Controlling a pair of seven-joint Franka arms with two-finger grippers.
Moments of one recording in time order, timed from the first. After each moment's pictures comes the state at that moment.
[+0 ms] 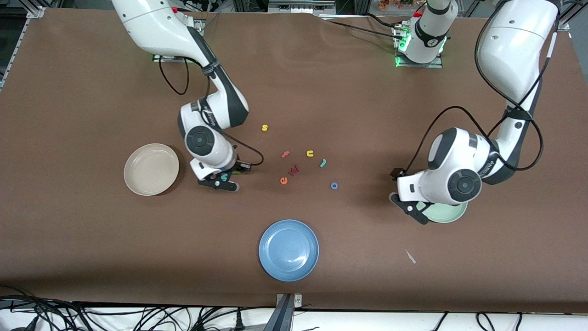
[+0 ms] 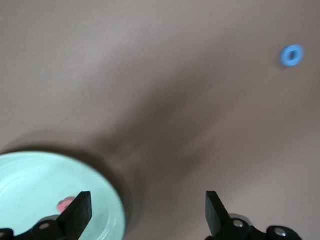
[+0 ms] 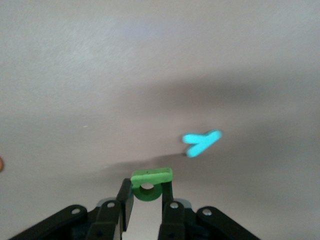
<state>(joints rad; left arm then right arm) 0.05 0.69 -0.36 -1.49 0.16 1.91 0.33 0.57 0.61 -0.11 -1.73 0.17 2.24 0.50</state>
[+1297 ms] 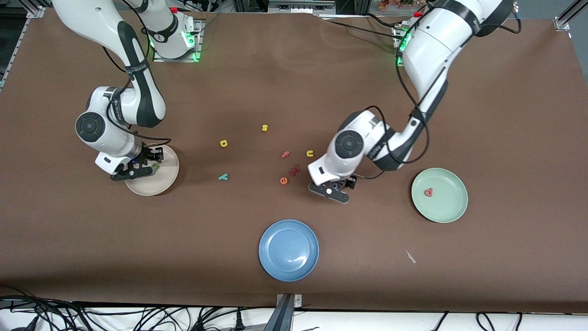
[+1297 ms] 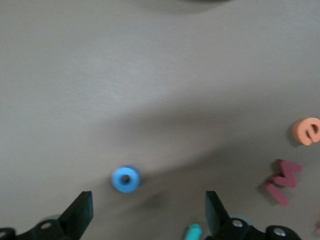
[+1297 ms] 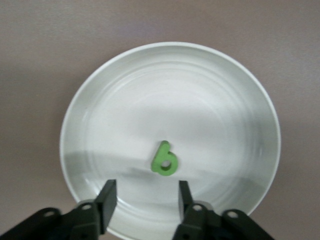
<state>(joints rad) -0.34 0.81 -0.33 -1.48 0.29 2.24 -0.42 0.54 0.40 -0.47 -2.14 0.18 2.38 -0.24</state>
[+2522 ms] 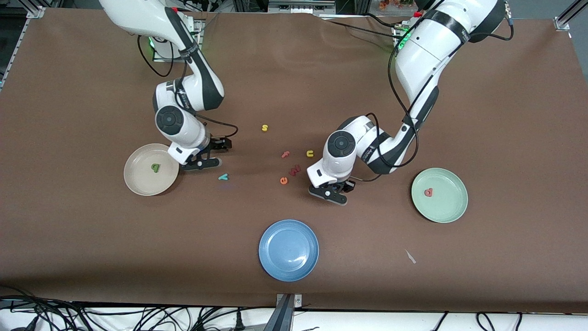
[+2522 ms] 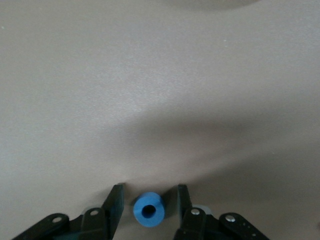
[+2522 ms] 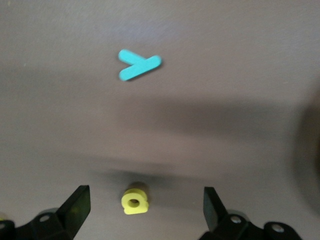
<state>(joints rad) -0.33 0.87 -0.30 -1.49 0.39 2.32 -0.45 0.58 0.43 -0.14 -2.10 0.20 2.40 0.14</state>
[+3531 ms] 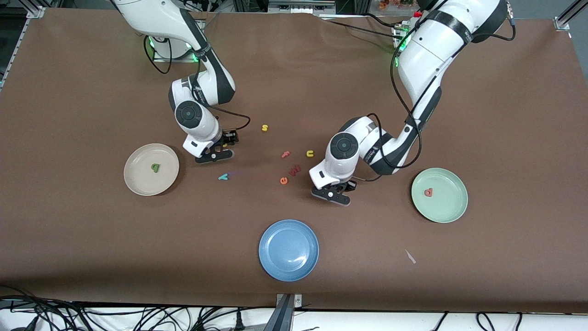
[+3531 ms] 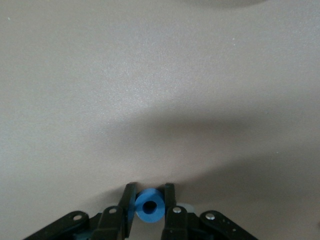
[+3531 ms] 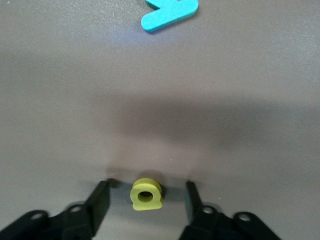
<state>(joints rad) -0.31 0.86 -0.31 -1.49 0.39 2.30 -0.46 0.63 0.45 -0.14 -2.17 0.20 2.47 0.14</state>
